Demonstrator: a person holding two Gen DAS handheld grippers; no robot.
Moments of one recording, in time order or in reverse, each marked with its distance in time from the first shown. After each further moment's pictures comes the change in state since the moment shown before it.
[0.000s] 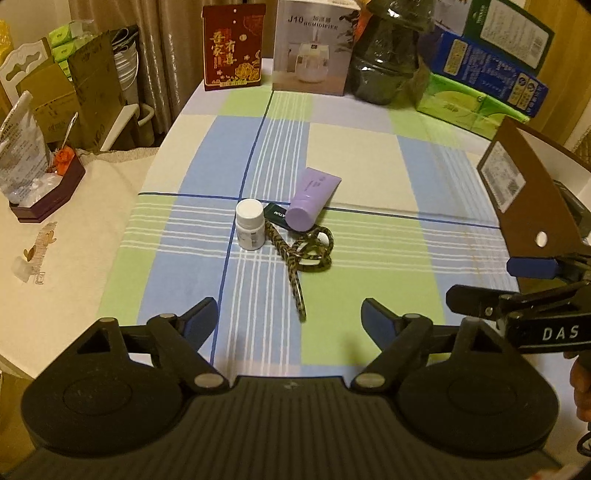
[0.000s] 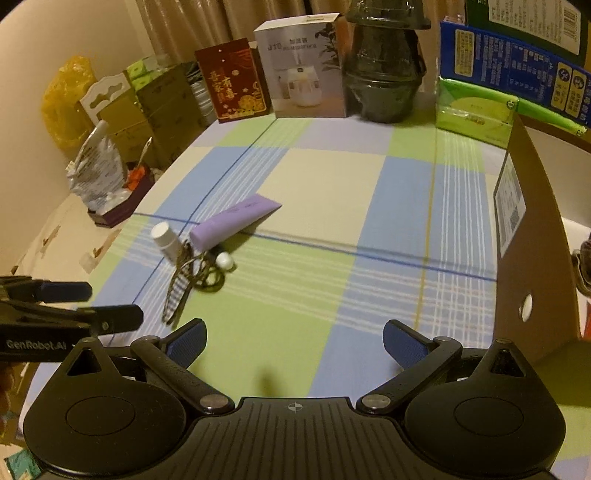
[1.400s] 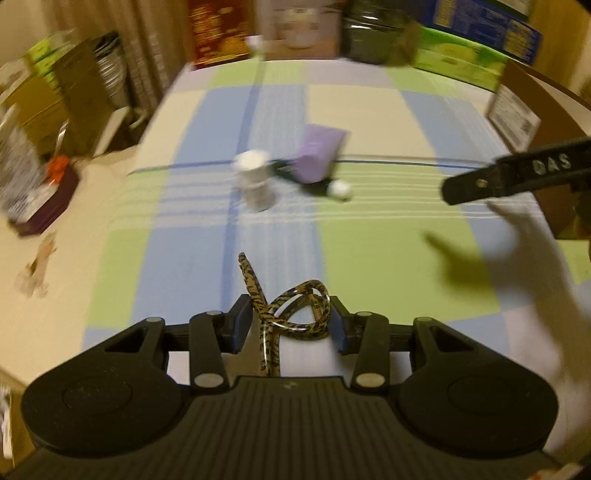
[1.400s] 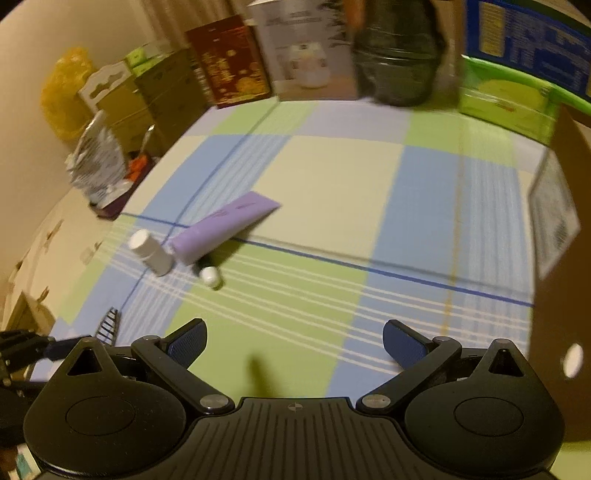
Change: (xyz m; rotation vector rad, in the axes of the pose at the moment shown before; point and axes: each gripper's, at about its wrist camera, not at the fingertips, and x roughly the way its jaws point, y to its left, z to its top) left arm 0.028 0.015 -0.036 0.091 0.027 0.046; right arm 0.049 -0.008 0.023 -0.015 0.062 0.058
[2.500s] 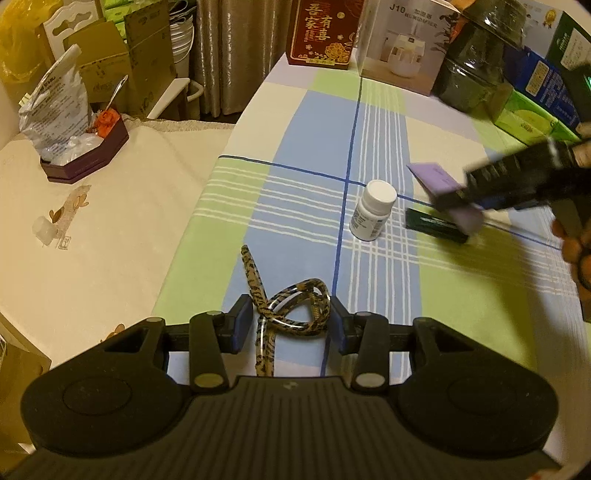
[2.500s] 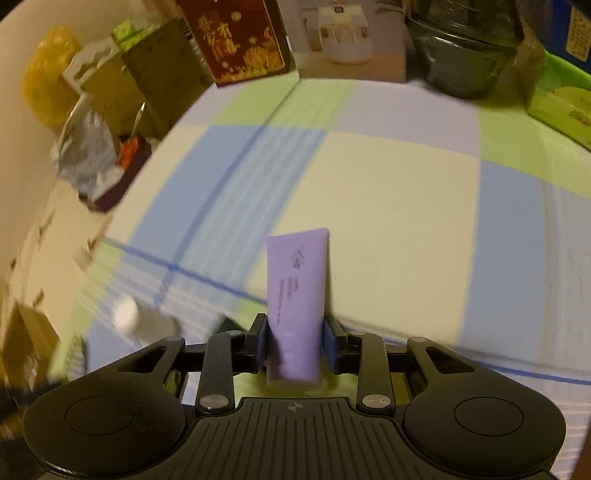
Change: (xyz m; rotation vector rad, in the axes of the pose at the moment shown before) left arm 0.008 0.069 0.012 -0.220 -0.015 0.033; right arm 0.081 0.016 0.064 0.014 0.121 -0.010
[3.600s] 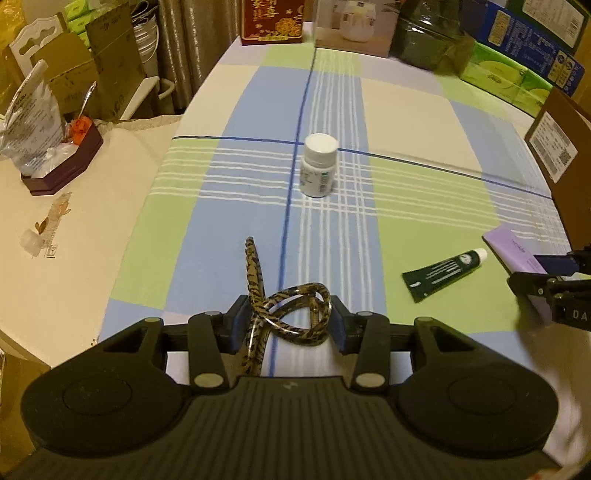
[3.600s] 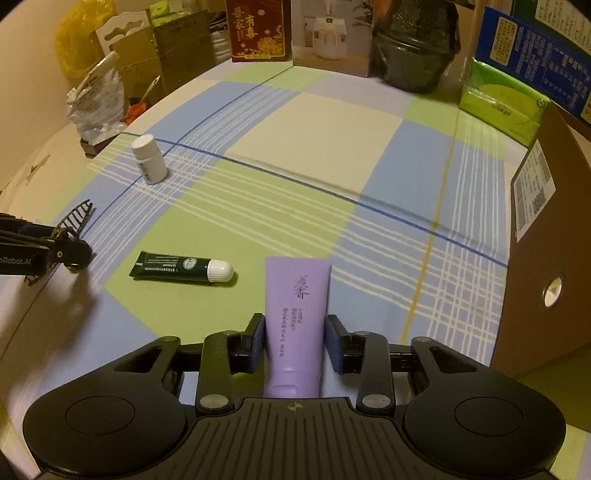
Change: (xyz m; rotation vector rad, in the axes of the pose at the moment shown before) left arm -0.001 -0.036 -0.023 0.112 0.051 -0.026; right arm -0.073 -0.011 -0.139 -0.173 -0.082 -0.123
